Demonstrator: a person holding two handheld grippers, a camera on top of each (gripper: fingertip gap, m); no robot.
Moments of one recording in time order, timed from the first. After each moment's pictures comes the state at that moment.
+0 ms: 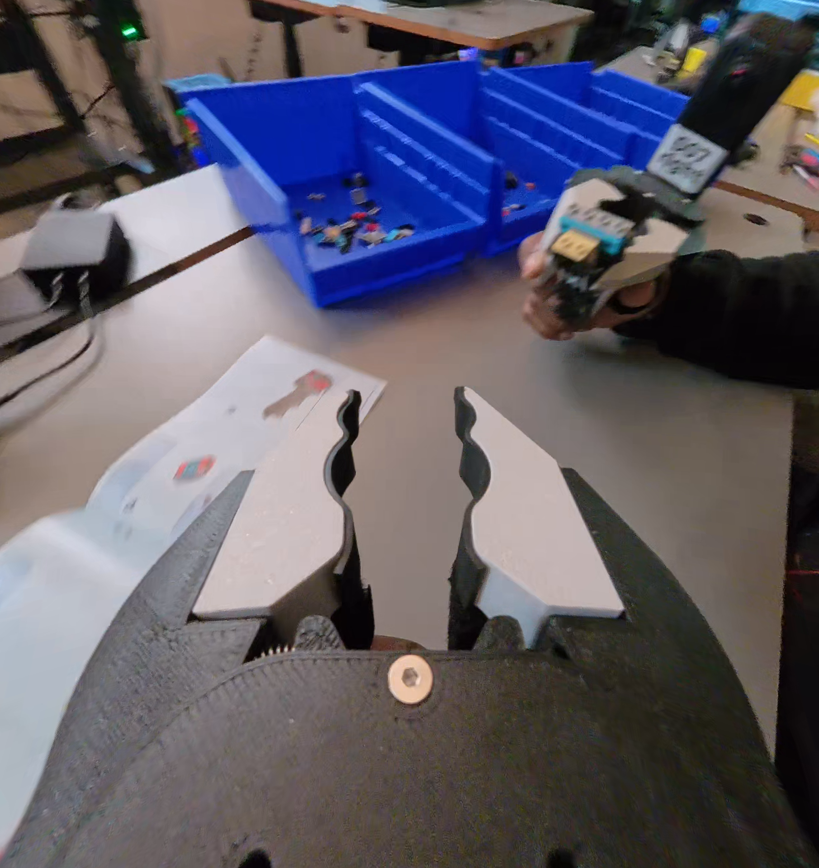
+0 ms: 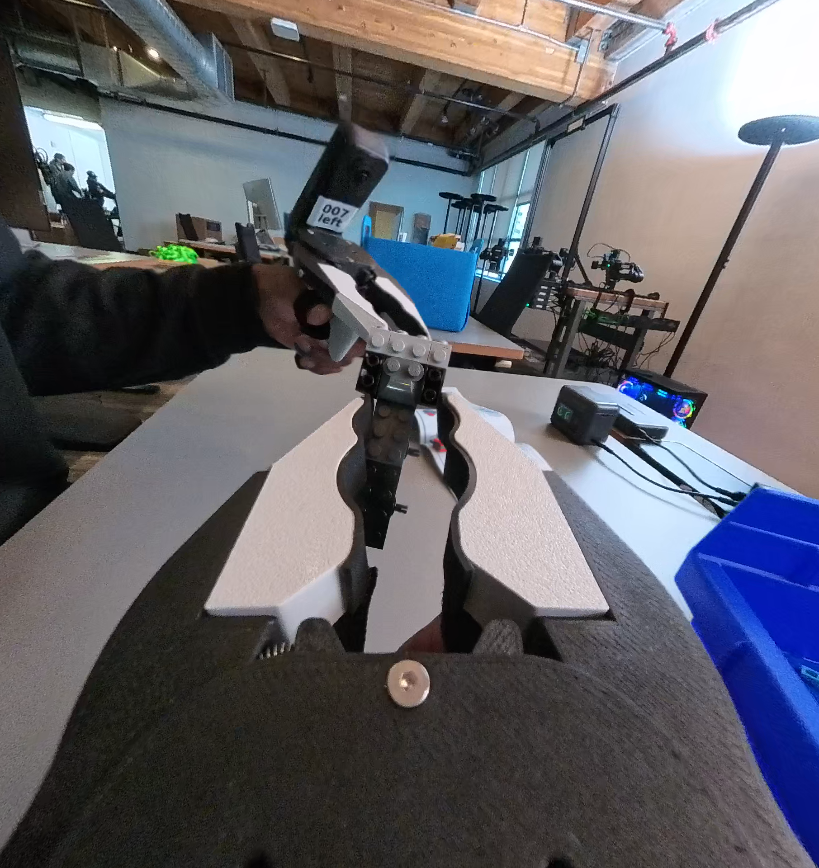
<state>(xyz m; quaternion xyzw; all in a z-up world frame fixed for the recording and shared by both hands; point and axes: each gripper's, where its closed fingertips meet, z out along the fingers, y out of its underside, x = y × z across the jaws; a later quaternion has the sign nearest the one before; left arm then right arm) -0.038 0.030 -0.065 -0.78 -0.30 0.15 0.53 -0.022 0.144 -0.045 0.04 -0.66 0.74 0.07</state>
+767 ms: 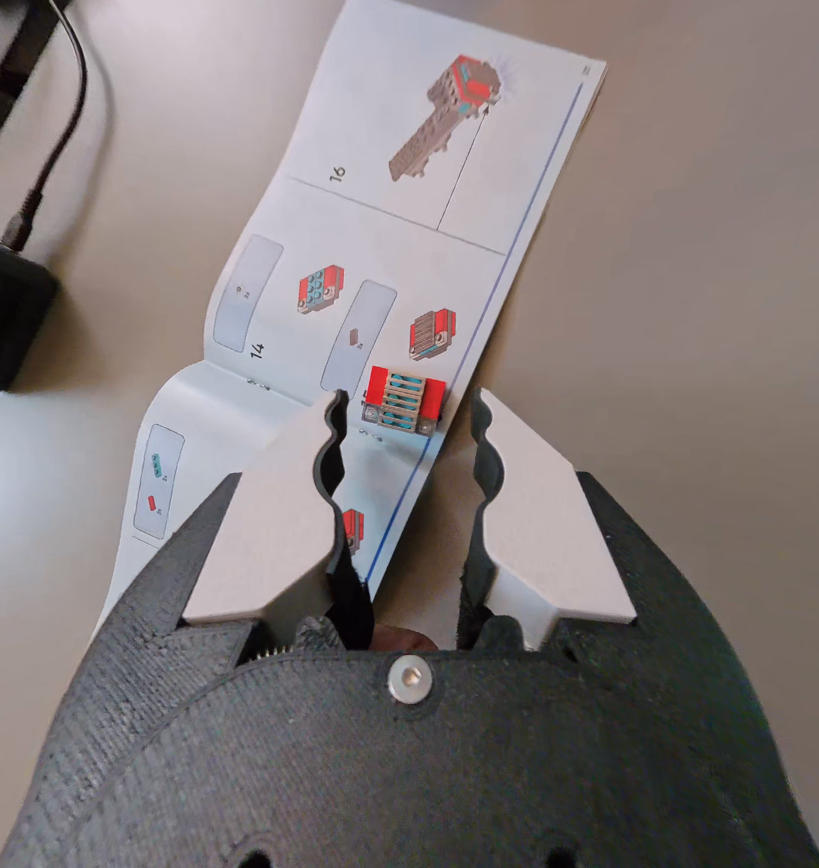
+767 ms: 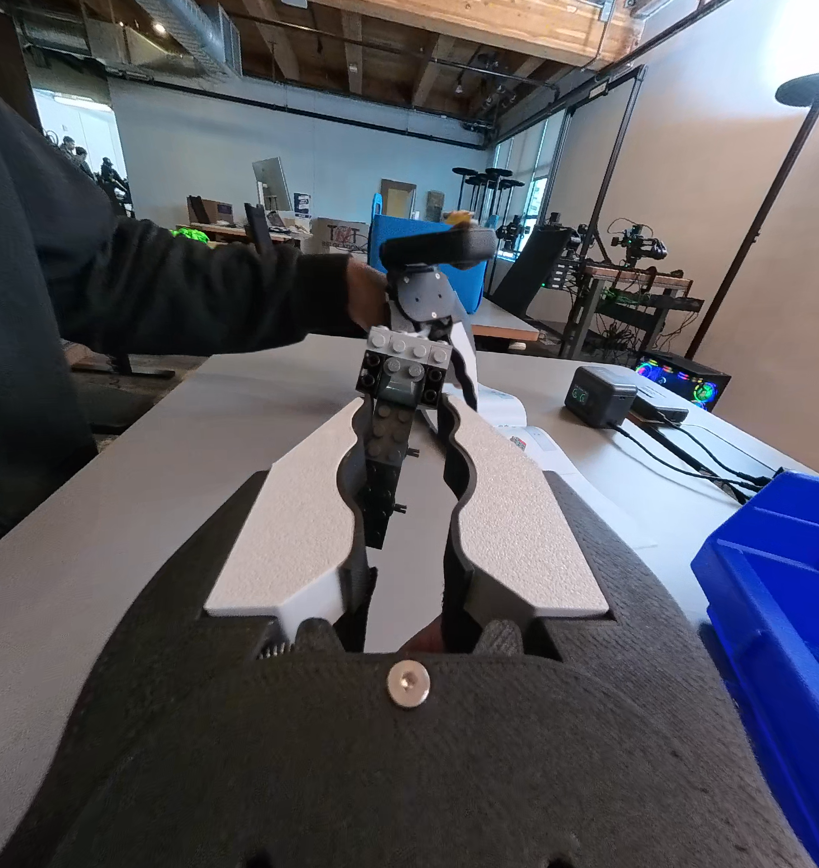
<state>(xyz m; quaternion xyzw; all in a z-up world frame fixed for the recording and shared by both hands) -0.094 -0.050 -0.172 -0.91 -0.29 0.15 0.25 -0.022 0.143 -0.056 0.04 -0.68 0.73 0.05</state>
